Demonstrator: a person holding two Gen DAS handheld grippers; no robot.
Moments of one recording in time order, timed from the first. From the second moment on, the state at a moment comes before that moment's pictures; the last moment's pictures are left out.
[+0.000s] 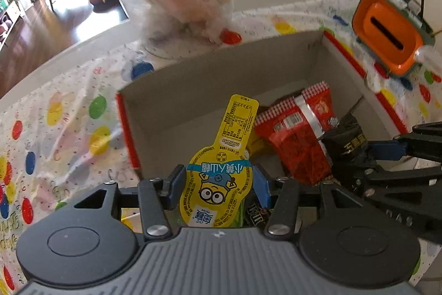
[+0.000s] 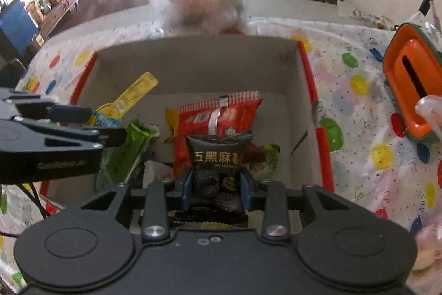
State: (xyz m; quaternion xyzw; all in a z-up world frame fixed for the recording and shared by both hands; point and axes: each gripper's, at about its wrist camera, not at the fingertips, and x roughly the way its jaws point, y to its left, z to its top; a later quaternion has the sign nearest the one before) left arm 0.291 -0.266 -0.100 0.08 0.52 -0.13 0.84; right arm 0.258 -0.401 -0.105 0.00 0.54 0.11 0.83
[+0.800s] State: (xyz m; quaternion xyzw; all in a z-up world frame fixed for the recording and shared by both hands) left arm 0.274 -0.263 -0.102 0.08 0.52 -0.13 0.84; right arm 0.241 -0.412 -0.099 0.04 0.52 0.10 0.84
